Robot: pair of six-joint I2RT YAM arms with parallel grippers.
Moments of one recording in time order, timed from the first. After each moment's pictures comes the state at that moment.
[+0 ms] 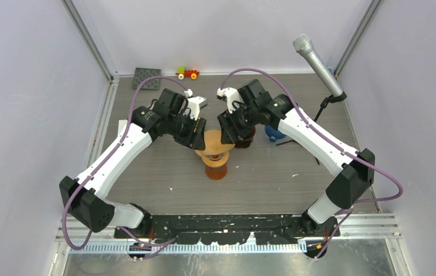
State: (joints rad) left arm -0.55 1.35 1.37 -0.95 0.36 -0.10; right arm 0.68 1.58 1.56 -0.85 -0.37 0.00
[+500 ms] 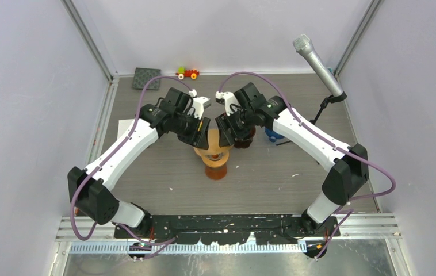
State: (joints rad) left arm -0.55 1.43 1.37 -0.92 0.37 -0.10; right arm 0.68 1.63 1.52 -0.83 -0.38 0.07
